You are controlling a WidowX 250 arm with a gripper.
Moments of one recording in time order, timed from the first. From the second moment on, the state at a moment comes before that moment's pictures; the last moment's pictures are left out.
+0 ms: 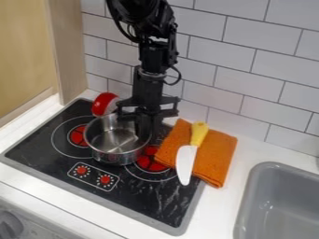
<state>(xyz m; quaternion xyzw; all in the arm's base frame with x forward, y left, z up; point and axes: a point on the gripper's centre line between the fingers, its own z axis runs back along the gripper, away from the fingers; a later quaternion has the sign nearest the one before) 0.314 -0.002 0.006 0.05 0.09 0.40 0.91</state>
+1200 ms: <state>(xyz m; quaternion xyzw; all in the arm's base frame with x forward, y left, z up) 0.313 0.004 0.059 0.05 0.06 0.32 0.95</state>
